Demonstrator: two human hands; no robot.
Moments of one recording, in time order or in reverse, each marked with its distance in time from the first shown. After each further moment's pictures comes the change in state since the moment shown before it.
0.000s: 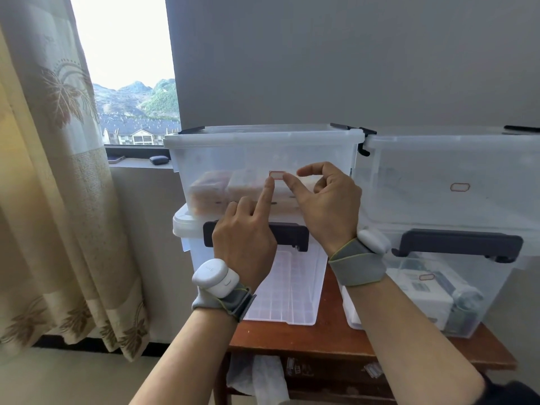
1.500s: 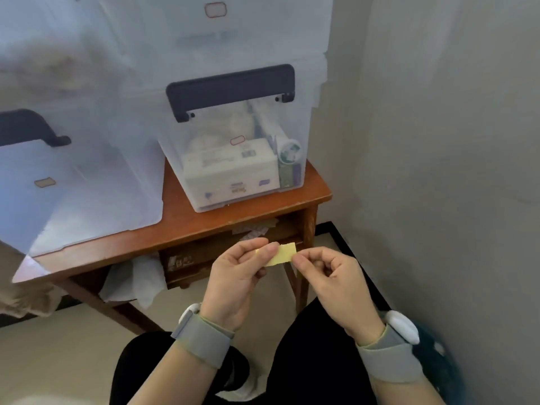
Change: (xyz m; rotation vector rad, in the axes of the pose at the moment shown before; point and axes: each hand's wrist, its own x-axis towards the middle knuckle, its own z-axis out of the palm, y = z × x) left_hand -0.231 0.214 0.010 -1.352 -1.006 -1.319; right_hand -0.254 0.167 -0.283 0.123 -0.248 0.792
